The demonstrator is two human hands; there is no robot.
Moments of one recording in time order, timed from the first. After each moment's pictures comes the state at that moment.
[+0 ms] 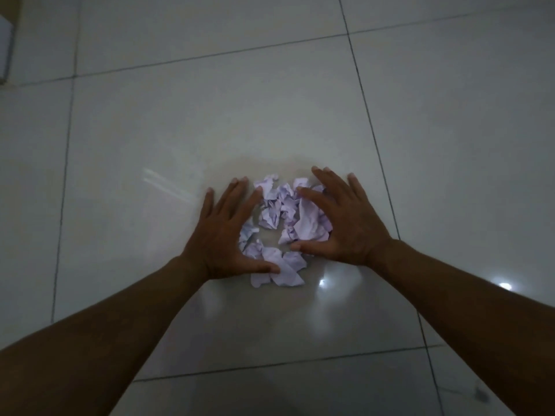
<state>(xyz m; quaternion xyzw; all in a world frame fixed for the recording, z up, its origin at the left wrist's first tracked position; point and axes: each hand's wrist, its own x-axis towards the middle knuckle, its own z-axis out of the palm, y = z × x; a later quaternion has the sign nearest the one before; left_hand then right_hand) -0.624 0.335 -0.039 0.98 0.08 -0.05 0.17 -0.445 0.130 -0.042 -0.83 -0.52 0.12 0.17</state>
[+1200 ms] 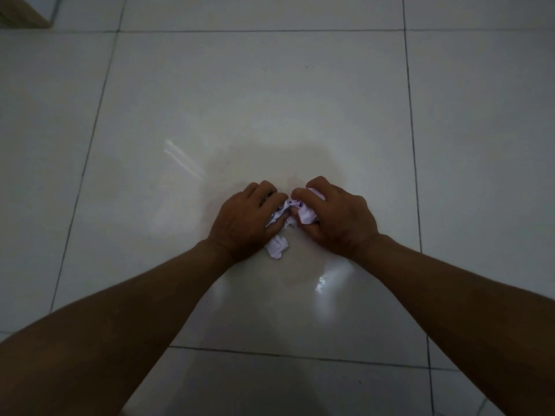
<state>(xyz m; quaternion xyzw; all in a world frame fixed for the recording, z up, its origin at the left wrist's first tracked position) -0.615 0.317 -0.056 0.98 0.10 0.11 0.09 -0.464 0.176 -0.048 -0.78 -0.59 0.07 0.19</state>
